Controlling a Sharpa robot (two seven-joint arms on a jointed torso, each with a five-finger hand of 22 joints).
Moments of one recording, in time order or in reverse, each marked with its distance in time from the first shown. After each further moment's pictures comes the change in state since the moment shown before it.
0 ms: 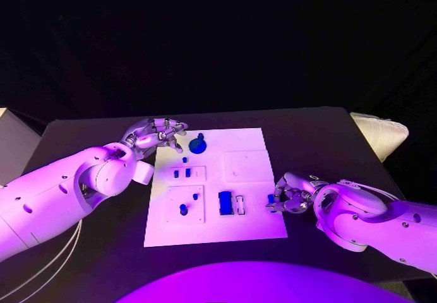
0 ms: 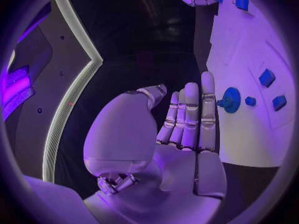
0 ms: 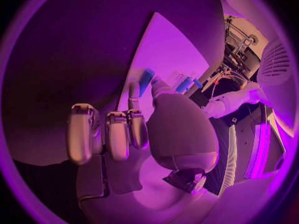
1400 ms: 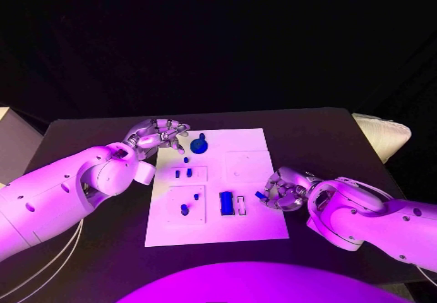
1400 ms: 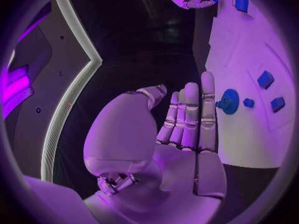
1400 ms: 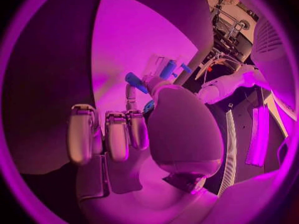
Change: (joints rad) left arm 0.000 -0.001 0.000 0.001 -0.001 0.010 -0.012; left_hand -0.004 0.004 0.000 0.000 0.000 0.000 0.000 0.000 -0.002 0.000 0.000 0.000 -0.001 0.000 0.000 0.000 0.000 0.000 0.000 0.000 0.000 -0.003; right arm 0.042 0.030 -0.001 0.054 0.153 -0.078 0.011; right_hand 0.086 -0.072 0.309 -0.005 0.240 -0.003 -0.004 -0.030 -0.093 0.004 -0.003 -0.004 0.000 0.000 0.000 0.004 0.000 0.000 0.000 0.000 0.012 0.000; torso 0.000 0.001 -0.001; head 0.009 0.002
